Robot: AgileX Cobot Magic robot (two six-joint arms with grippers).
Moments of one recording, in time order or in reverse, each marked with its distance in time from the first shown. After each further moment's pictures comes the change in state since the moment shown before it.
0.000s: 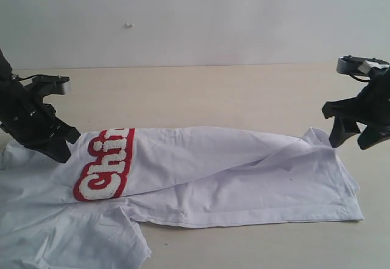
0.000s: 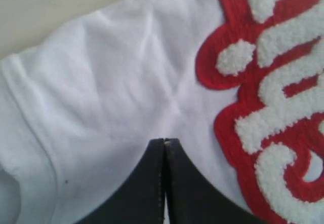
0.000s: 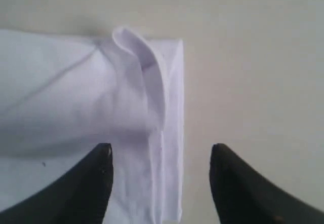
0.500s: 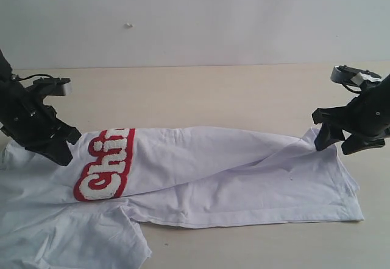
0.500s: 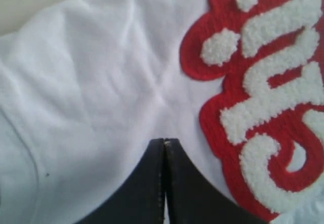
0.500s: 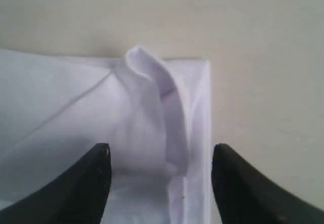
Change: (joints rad) left arm 0.000 0.000 0.000 -0.023 0.039 0.002; right arm -0.018 0.063 0.057 0.210 -0.146 -0.159
